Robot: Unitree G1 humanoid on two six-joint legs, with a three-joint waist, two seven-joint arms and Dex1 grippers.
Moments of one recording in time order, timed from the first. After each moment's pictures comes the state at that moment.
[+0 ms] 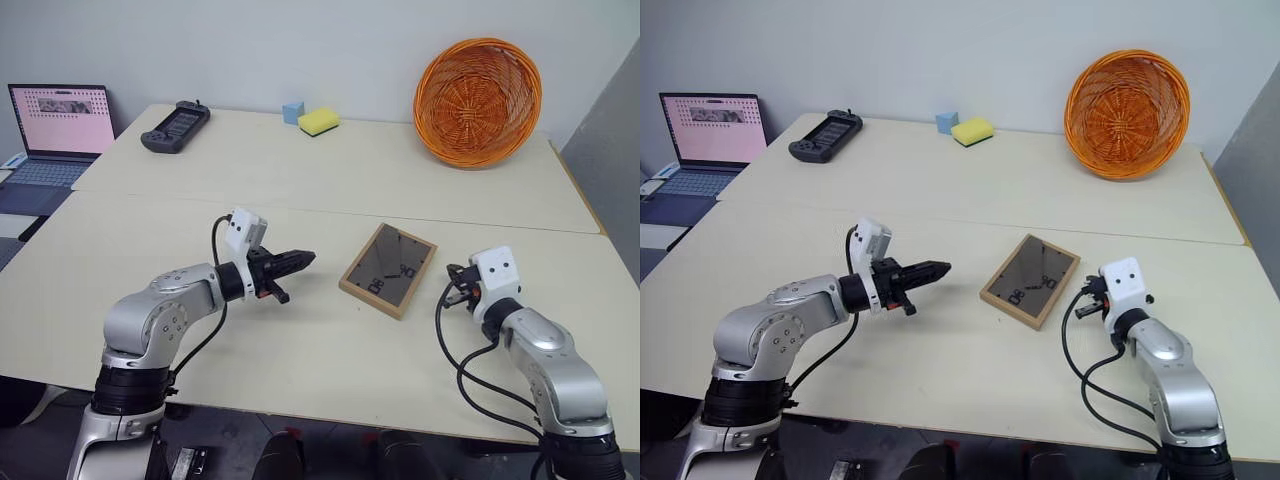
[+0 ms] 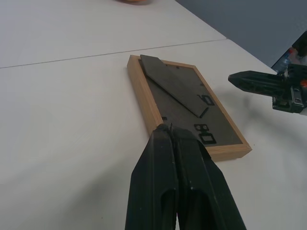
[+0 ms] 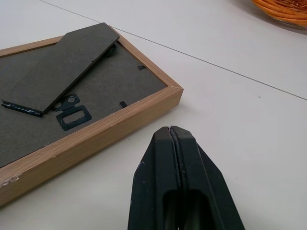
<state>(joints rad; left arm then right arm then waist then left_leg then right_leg) -0.44 0.55 0.08 -0.19 -0.66 0.89 -0.70 -0.14 -0.38 -0.07 -0.41 0.12 0.66 0.30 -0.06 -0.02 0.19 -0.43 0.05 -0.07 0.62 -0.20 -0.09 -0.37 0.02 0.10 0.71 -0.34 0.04</state>
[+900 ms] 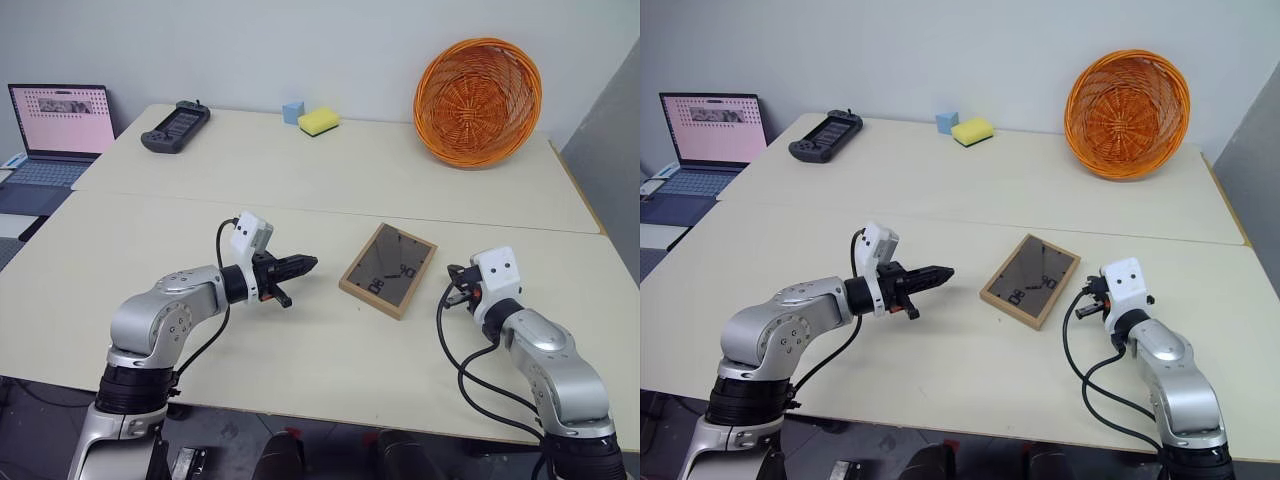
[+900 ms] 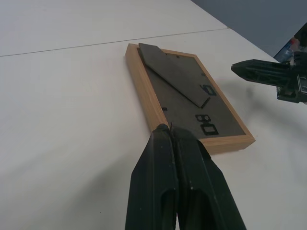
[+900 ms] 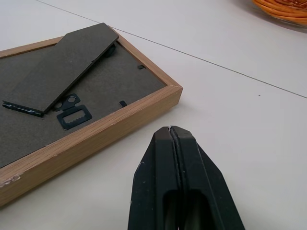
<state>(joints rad) -0.45 0.55 0.04 -0.18 -0.62 0.88 -0.71 -0.13 -0.38 -0.07 -0.42 0.14 0.67 0.30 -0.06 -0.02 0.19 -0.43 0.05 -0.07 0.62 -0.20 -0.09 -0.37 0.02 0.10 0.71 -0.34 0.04</state>
